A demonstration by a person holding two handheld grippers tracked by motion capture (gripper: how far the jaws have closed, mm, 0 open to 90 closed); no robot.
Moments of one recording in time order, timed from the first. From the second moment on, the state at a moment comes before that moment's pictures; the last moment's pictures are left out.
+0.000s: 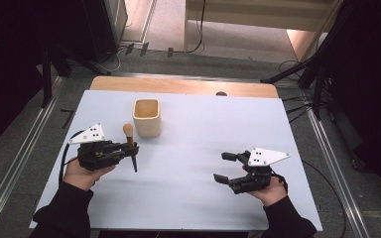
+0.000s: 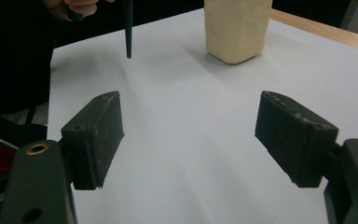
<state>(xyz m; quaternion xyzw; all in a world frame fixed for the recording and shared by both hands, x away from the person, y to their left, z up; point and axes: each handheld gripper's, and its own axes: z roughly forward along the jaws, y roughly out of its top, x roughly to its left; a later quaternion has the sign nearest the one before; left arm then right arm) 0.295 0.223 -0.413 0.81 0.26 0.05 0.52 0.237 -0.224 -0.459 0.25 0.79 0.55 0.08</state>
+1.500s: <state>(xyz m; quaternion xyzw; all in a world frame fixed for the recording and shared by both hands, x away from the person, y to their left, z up) 0.354 0.204 -0.348 0.81 0.27 0.08 0.52 0.239 -0.236 -0.465 0.28 0.77 0.56 0.10</state>
